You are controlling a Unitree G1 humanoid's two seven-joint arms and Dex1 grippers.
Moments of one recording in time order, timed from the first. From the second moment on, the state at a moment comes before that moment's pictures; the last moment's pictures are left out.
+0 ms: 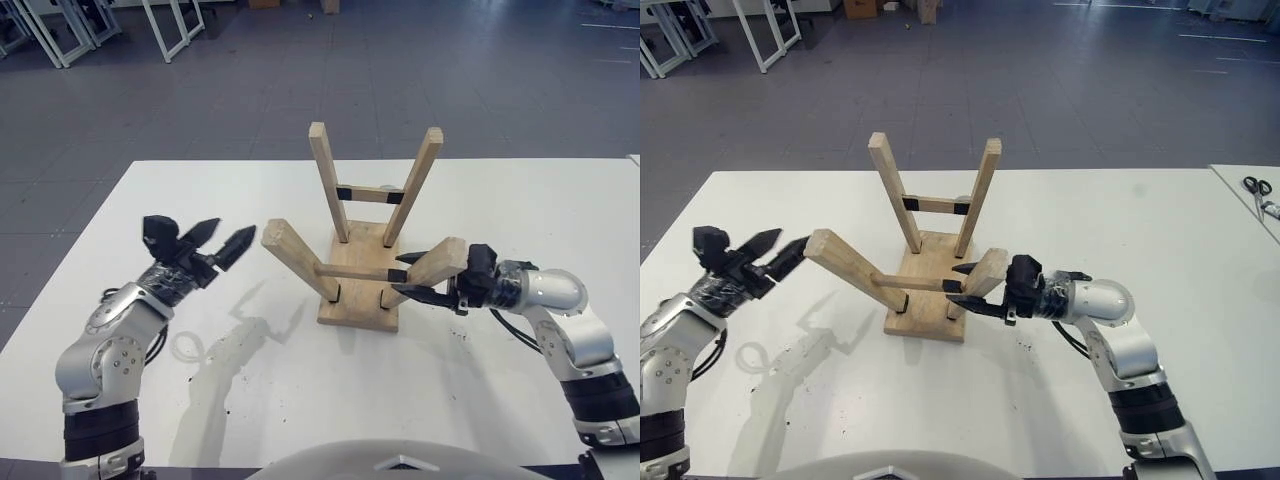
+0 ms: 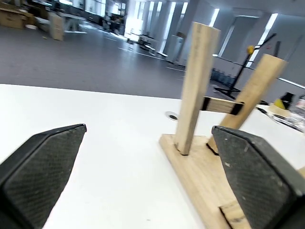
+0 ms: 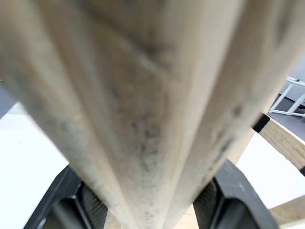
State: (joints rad) left arm 0.02 0.51 0.39 -0.22 -0.74 0.54 -0.47; right arm -0.17 -0.55 0.15 -0.15 0.43 0.04 1.09
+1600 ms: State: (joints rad) left arm -0.12 0.35 -0.39 -0.59 -0.02 0.44 -0.23; right arm -0.31 -0.52 0.28 -0.11 0.33 0.17 0.80
